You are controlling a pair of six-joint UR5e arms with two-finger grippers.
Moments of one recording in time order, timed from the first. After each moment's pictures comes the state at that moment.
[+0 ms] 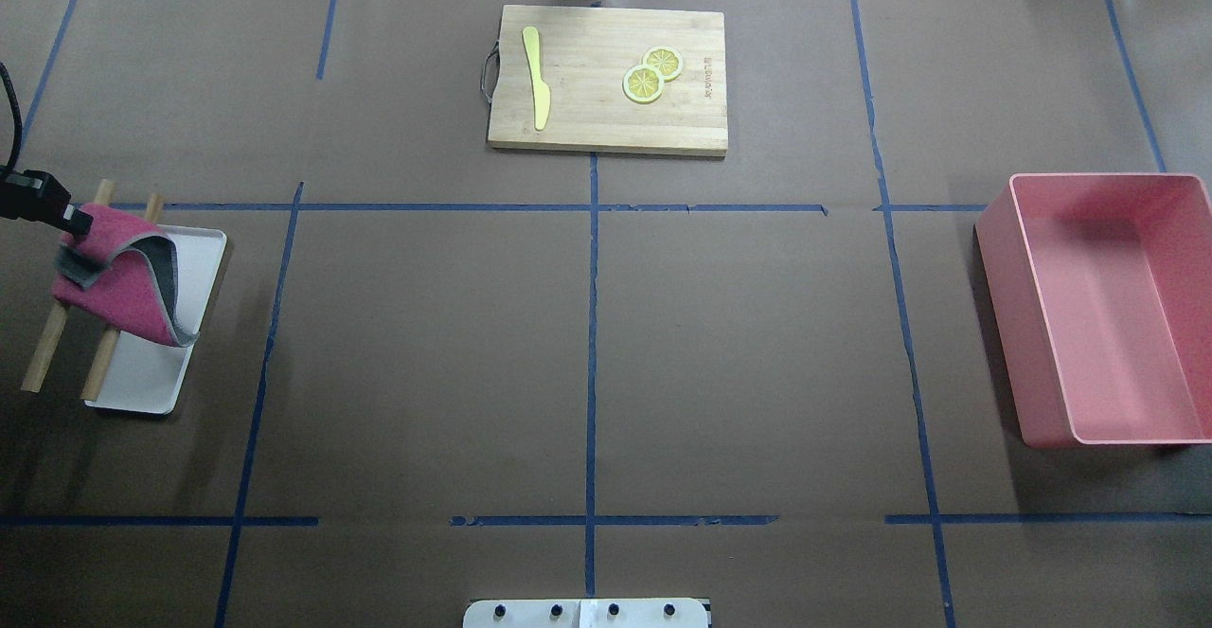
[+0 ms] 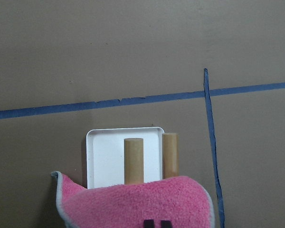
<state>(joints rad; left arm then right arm) -1.18 -1.62 -1.71 -2.00 -2.49 -0.59 1.58 -1.54 1.65 -1.59 2.39 -0.05</state>
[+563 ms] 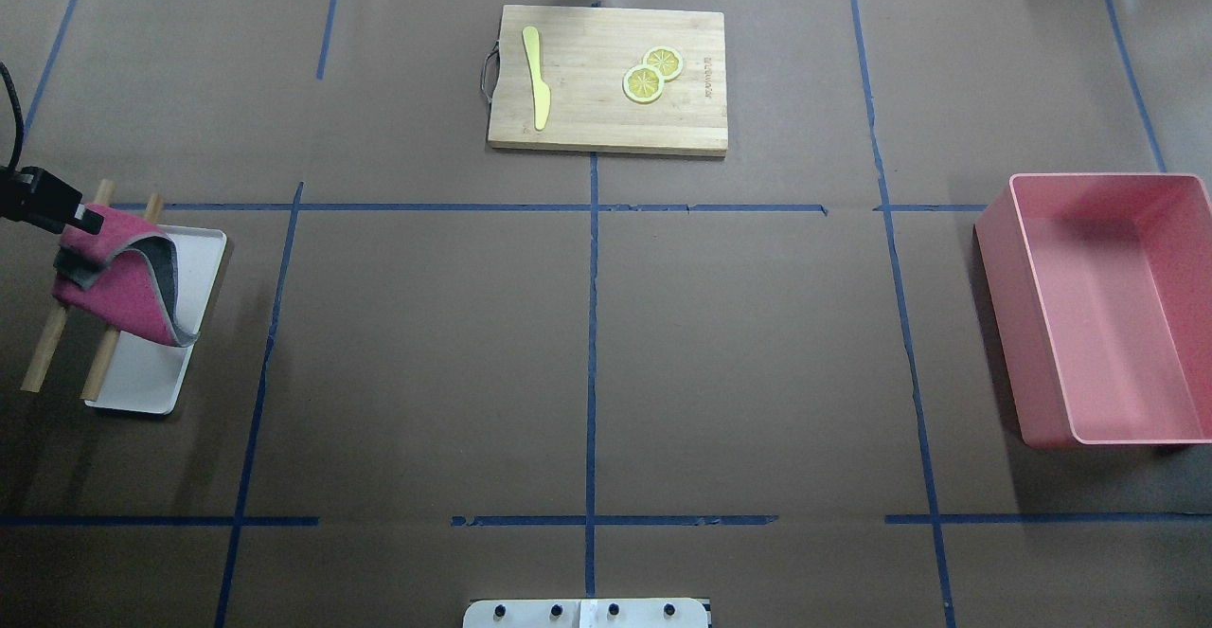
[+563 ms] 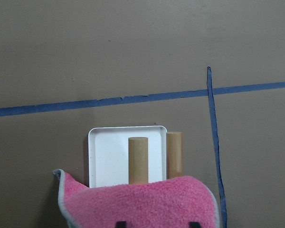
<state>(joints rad) -1.18 -1.62 -1.70 -2.00 -2.49 -0.59 1.57 -1.54 1.65 -1.59 2.39 -0.05</state>
